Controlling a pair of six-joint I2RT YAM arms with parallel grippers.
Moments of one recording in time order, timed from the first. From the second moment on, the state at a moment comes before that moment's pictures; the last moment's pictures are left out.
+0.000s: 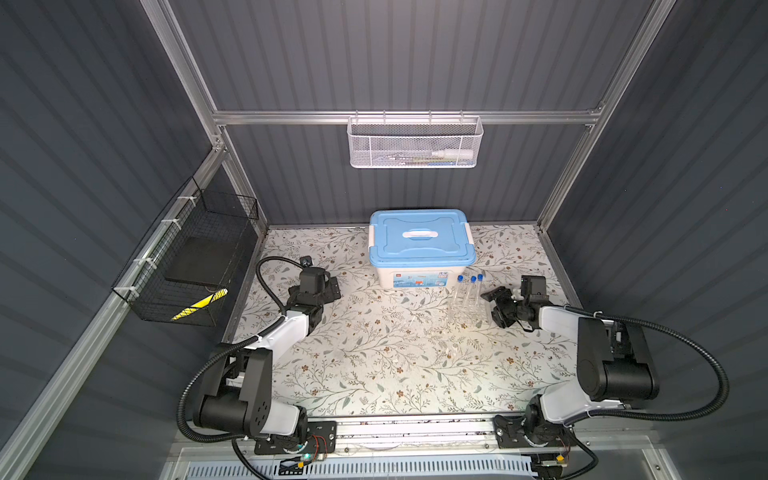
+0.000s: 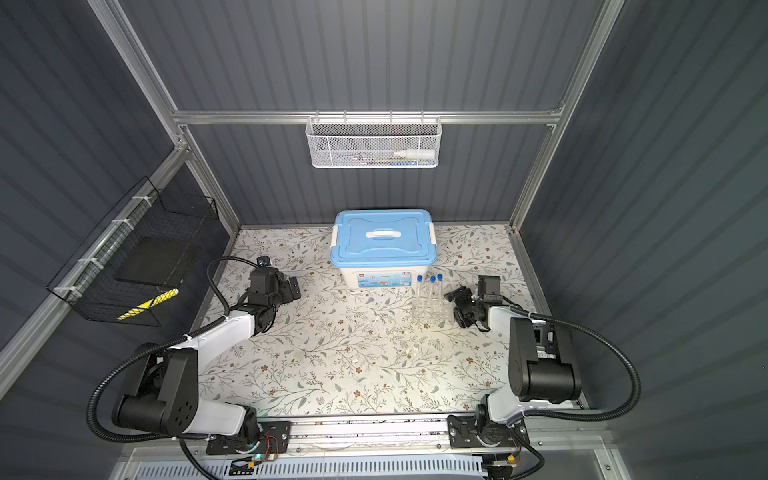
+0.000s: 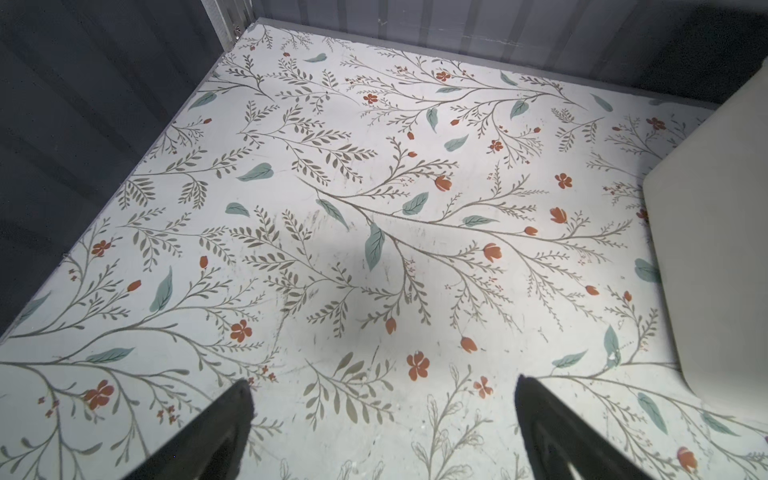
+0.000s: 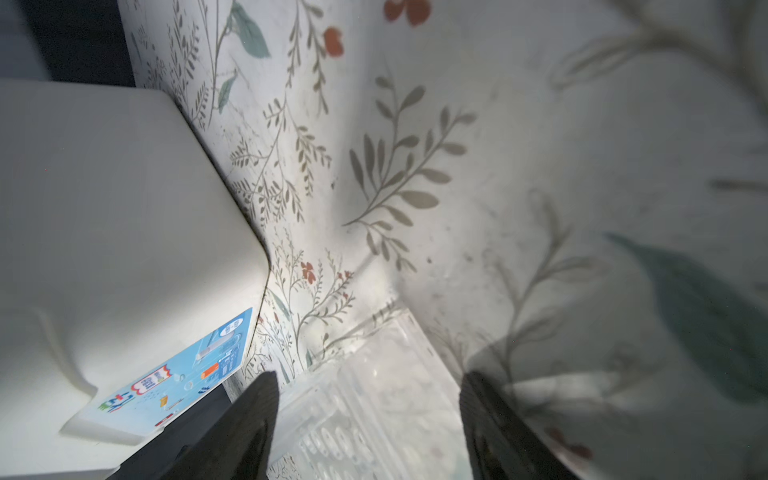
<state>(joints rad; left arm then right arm) -0.20 1.43 0.73 0.05 -0.30 -0.27 -0.05 1.57 0.66 0.00 -0.46 1.03</state>
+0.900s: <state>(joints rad) -0.20 1.50 0.59 0.35 -0.41 -0.11 -0.12 1.30 0.56 0.26 -0.05 0.35</state>
